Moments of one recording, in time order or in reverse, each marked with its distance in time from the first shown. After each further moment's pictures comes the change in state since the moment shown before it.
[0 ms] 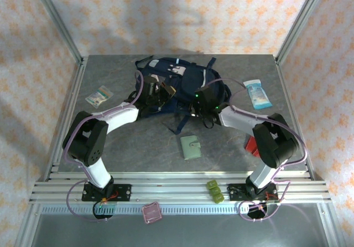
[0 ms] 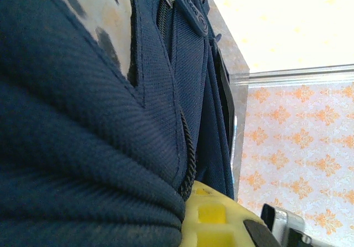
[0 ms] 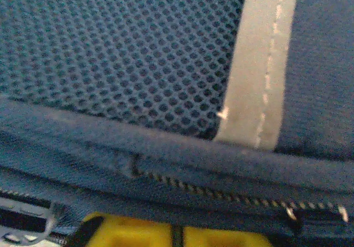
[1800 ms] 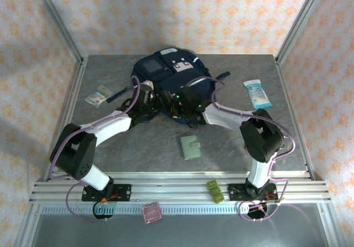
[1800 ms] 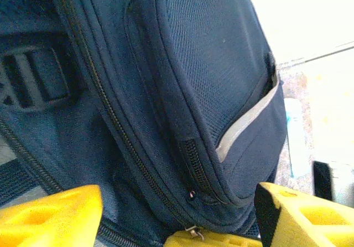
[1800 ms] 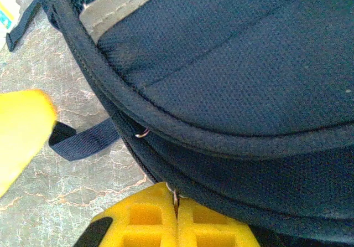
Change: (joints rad) left arm -0.013 -0.143 -0.142 -0.114 -0.140 0.278; right arm 0.152 0.124 0.200 -0.078 -0.089 0.048
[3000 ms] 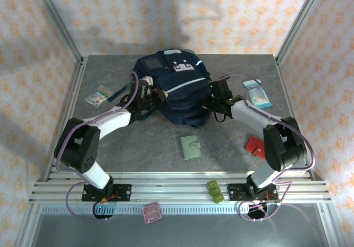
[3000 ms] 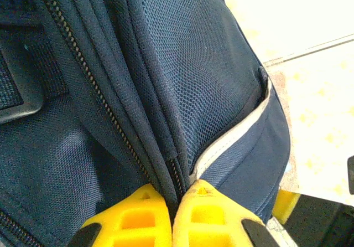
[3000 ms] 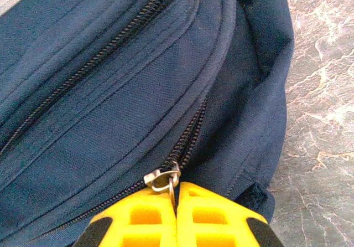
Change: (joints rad) left arm 0.081 0.051 0.050 0.063 0.123 0.031; right arm -0.318 -0.222 -0.171 -0.072 0.030 -0.060
